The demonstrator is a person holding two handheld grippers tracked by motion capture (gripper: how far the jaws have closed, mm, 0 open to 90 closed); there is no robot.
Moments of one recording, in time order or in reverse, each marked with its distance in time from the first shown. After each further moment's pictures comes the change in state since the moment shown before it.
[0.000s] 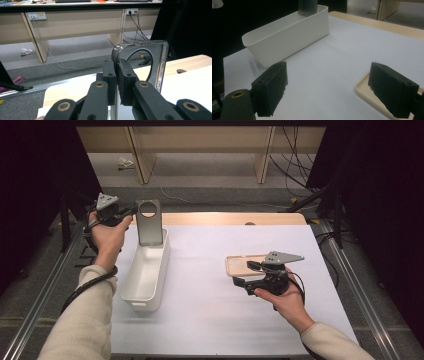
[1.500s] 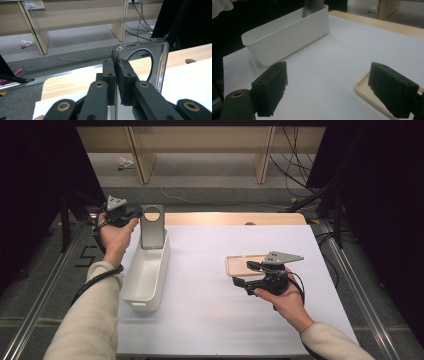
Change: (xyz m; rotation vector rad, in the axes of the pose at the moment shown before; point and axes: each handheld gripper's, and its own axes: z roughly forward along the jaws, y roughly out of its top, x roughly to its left) left arm 0.003 -0.016 0.027 0.075 0.013 0.017; right arm -0.001 -0.001 0.001 0.007 0.001 -0.002
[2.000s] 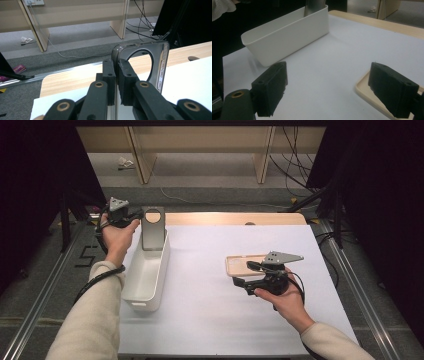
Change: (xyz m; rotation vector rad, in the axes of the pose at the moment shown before) left arm 0.001 -0.006 0.008 0.017 0.004 -0.006; right arm -0.001 0.000 0.000 -0.001 0.000 -0.001
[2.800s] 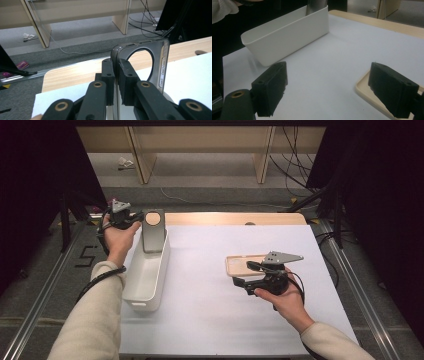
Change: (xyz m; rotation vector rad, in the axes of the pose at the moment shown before) left arm 0.003 -0.008 0.008 0.037 0.026 0.019; right arm -0.001 0.000 0.000 0.004 0.000 0.001
